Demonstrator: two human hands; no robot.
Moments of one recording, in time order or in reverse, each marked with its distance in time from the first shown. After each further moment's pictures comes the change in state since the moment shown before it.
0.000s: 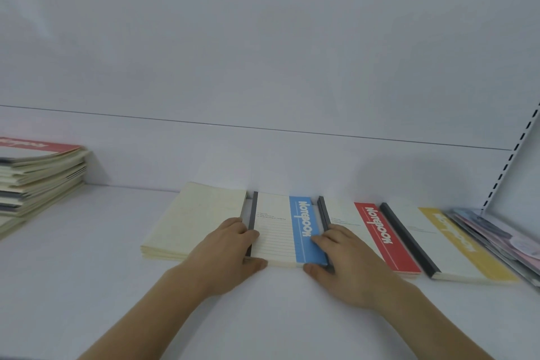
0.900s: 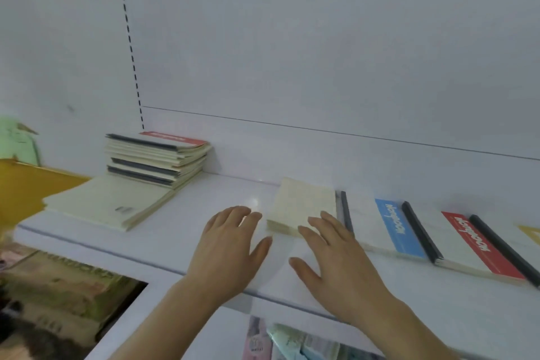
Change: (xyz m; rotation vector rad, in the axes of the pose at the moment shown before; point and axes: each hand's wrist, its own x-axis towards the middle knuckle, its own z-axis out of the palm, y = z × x) left_hand -0.172 -0.061 -0.071 0.070 0.334 -0.320; right_hand -0.007 -0.216 0.002 0.031 0.128 -0.135
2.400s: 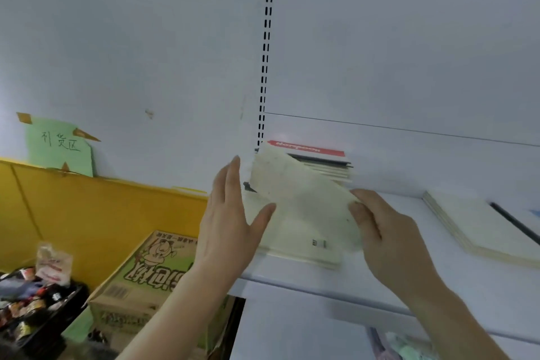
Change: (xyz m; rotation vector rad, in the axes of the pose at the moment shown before) left_hand 0.004 -0.390 -0.103 -0.403 0.236 -0.167; right_hand 0.187 -0.325 0.060 0.386 0.387 0.179
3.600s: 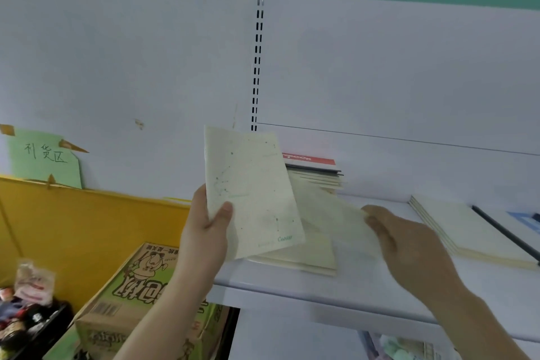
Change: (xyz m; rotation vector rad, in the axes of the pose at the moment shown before) left_hand -0.002 -0.005 -0.022 -0.730 0.002 -0.333; right_hand -0.004 0.041 -0.022 -0.403 0.036 -0.101
